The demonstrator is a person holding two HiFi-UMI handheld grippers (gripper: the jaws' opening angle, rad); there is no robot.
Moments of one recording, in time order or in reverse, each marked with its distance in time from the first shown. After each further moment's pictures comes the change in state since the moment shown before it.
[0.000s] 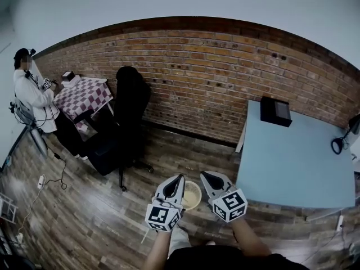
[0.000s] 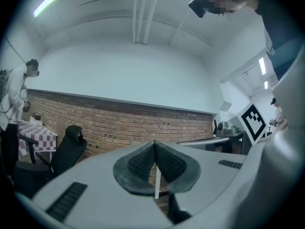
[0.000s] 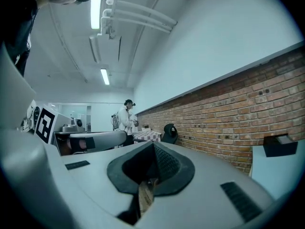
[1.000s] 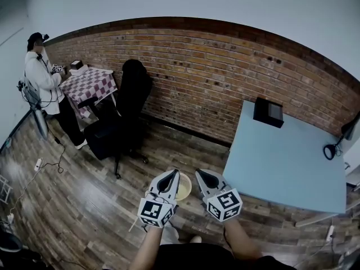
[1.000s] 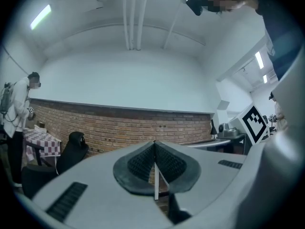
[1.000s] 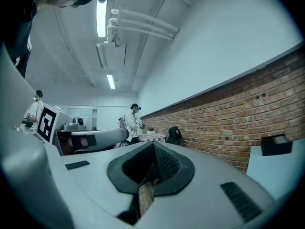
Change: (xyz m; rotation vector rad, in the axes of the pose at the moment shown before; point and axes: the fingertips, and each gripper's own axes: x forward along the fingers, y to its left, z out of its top) left arm -0.056 -0.087 0.020 0.043 -0.024 0.031; right arm -0.096 0.034 0.005 -0.003 -0.037 0.049
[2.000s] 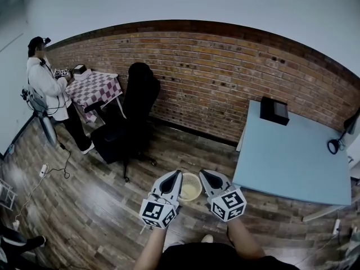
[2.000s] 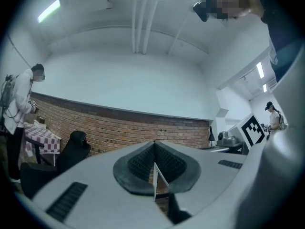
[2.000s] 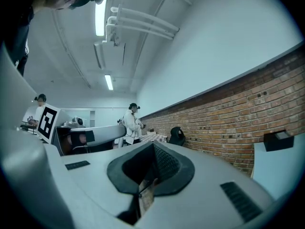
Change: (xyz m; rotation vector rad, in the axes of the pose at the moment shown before) left arm -0.048 0.049 0.025 -0.055 -0.029 -0.027; right arm 0.031 0.056 0.008 0.031 -0.008 -0.025
